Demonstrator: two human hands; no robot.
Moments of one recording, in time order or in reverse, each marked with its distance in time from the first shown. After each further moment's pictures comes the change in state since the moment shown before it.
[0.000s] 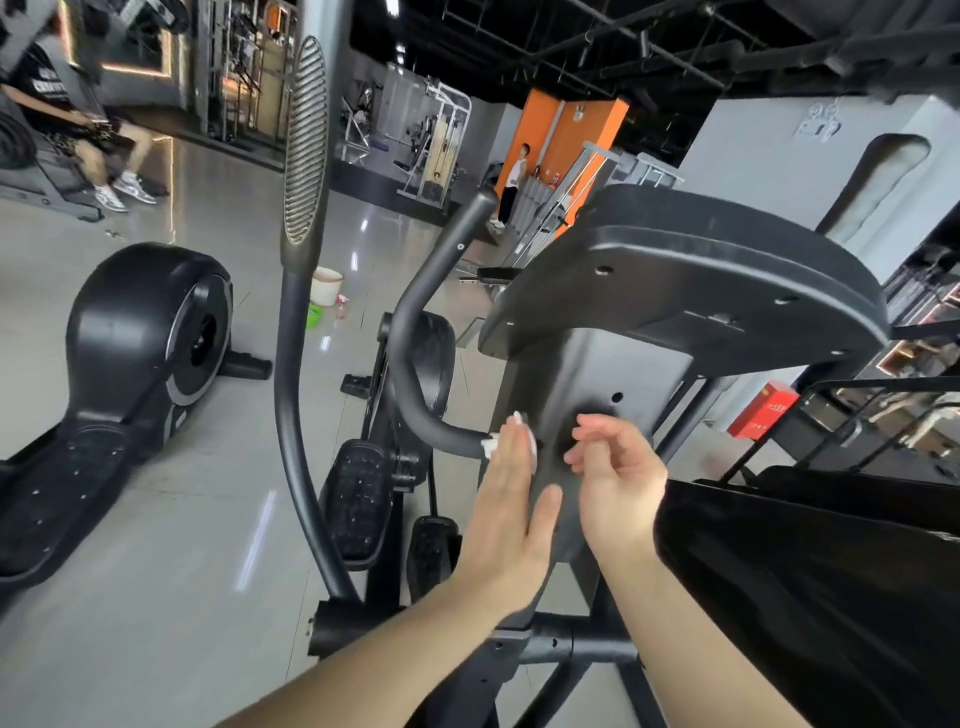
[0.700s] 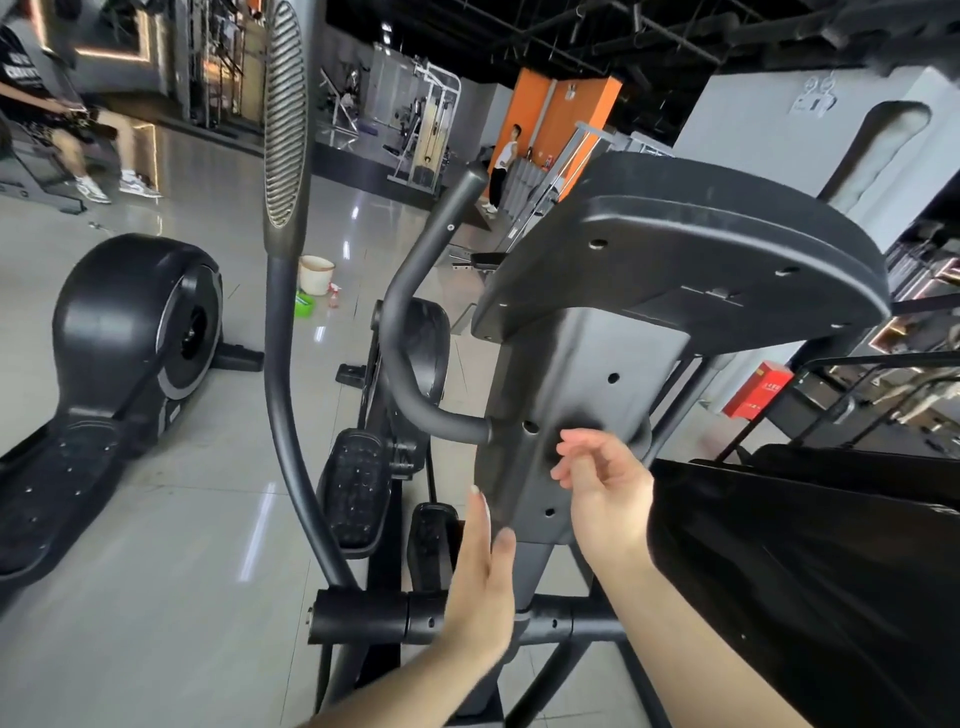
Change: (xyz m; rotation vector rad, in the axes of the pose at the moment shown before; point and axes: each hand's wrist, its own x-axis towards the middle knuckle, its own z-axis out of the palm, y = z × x) left_hand -0.058 -0.043 0.031 -0.456 0.017 -0.469; right_hand -0.014 0.025 -0.006 -0.015 -0.082 0.065
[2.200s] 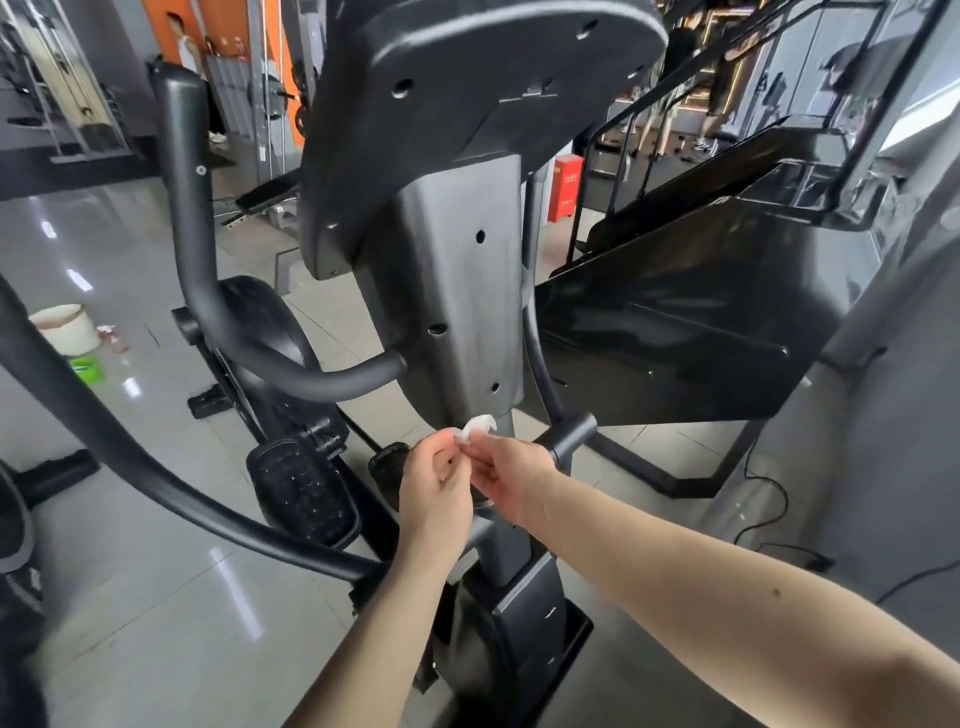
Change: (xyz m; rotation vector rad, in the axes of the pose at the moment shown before) left_hand 0.015 0.036 -0.075 0.269 -0.243 -0.044; right_hand -0.075 0.057 0.076 0.750 0.450 1.041
